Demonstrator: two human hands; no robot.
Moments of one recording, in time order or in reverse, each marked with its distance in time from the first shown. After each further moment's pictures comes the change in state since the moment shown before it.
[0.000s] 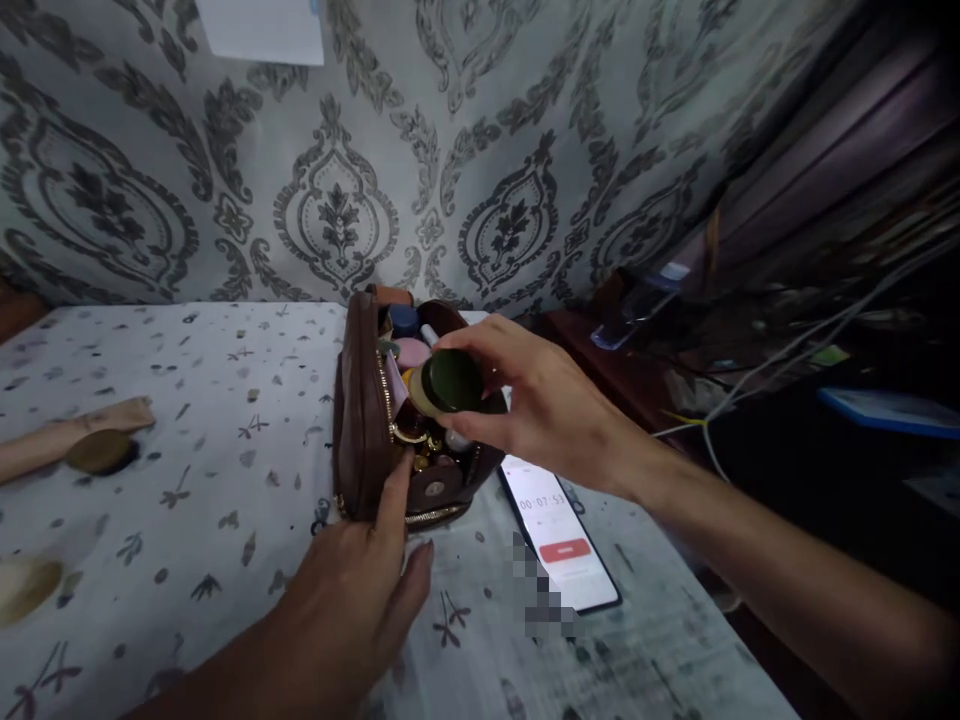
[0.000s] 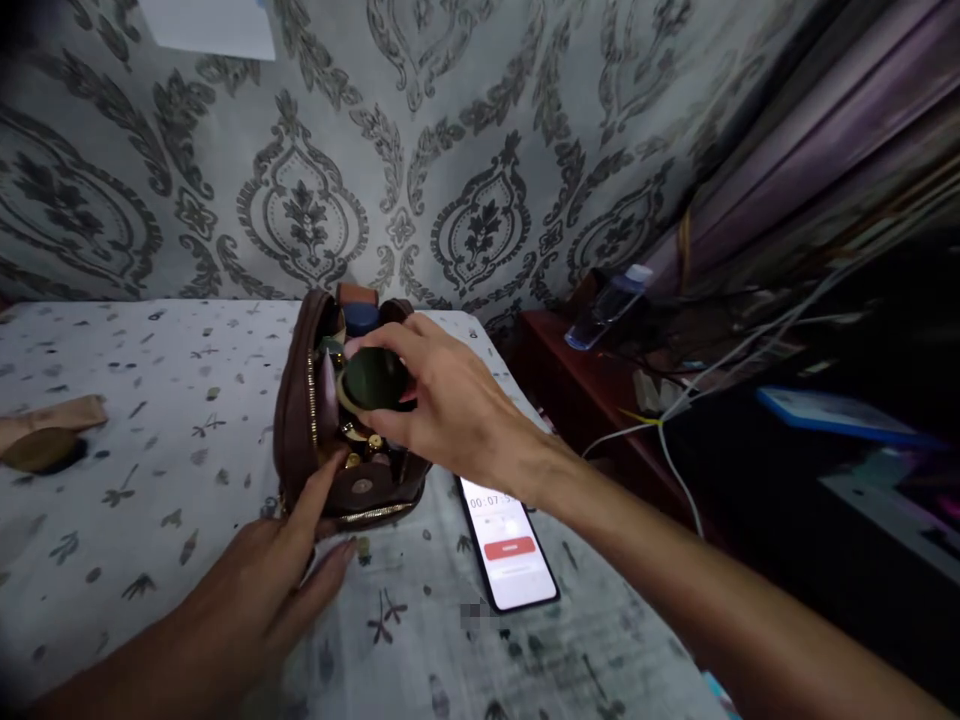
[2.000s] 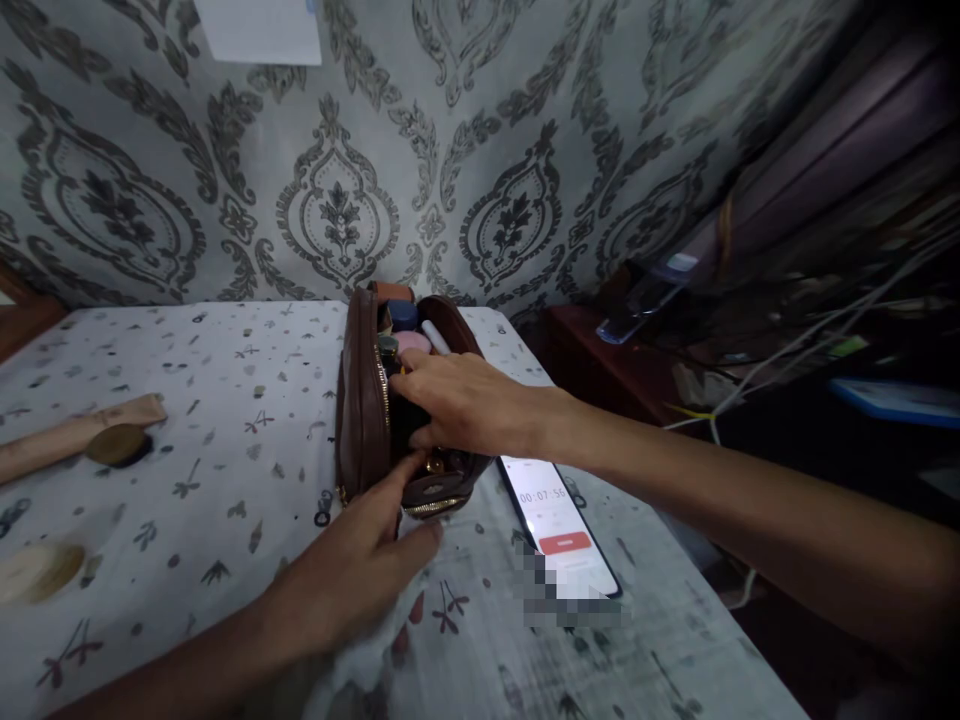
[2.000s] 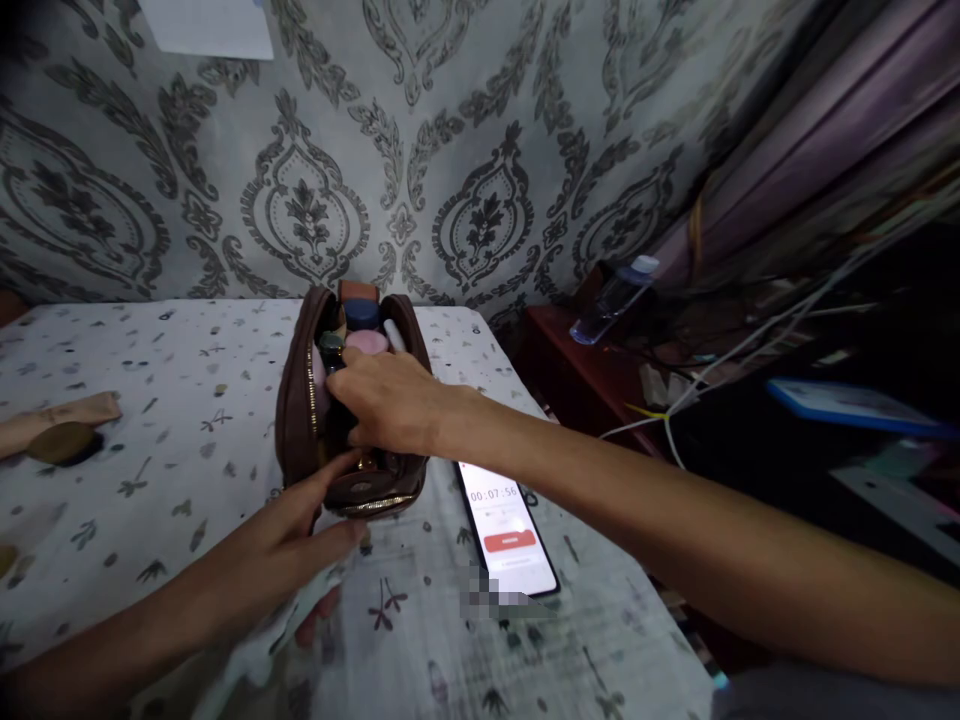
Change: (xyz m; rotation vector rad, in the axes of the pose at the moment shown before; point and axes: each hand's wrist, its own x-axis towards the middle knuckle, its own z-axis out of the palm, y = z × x) left_hand 0.013 0.014 -0.003 -0.689 -0.290 -0.466; right_hand 0.035 -0.009 0.023 -0.555 -0.559 -0.127
